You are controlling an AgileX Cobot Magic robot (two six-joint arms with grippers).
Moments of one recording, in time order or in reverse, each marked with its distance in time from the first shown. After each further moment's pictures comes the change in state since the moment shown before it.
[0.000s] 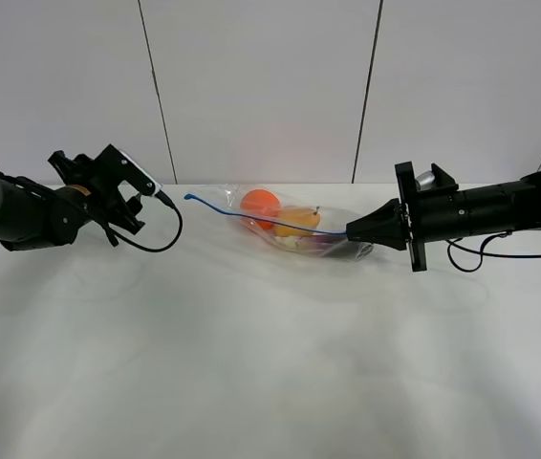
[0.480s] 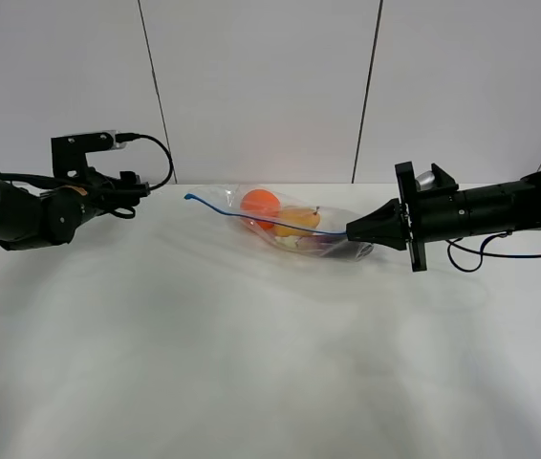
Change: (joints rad) left arm 0.009 0.000 0.000 0.022 0.044 -0.811; right arm 0.000 0.000 0.000 0.000 0.001 0.000
